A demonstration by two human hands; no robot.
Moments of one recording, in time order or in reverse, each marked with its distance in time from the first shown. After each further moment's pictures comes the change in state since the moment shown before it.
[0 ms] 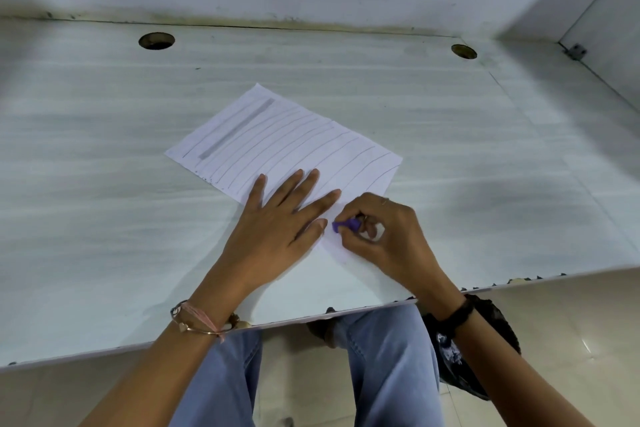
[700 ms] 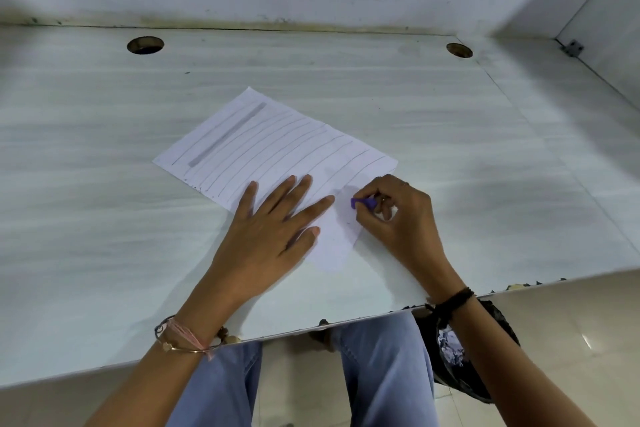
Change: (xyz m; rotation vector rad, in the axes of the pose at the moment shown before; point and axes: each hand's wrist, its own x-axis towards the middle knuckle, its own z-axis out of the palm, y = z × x) left_hand -0.001 0.000 0.000 -0.053 0.038 0.010; right_hand 0.018 0.019 -0.013 -0.005 0.166 0.090
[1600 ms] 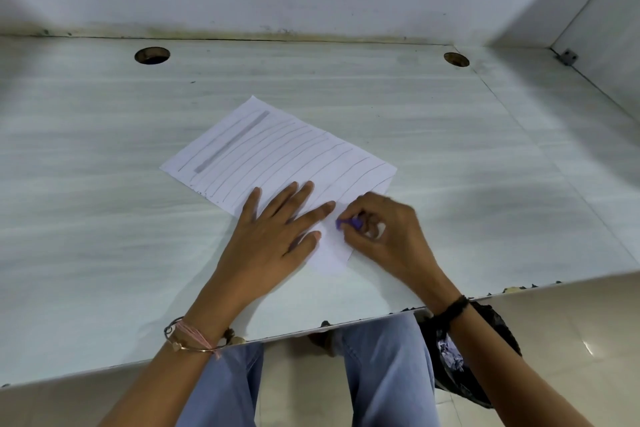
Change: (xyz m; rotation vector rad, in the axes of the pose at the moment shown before) left_hand -0.001 0.002 -0.005 -0.049 -0.035 -0.025; right_hand -0.008 -0.011 0.004 0.003 -0.129 -0.059
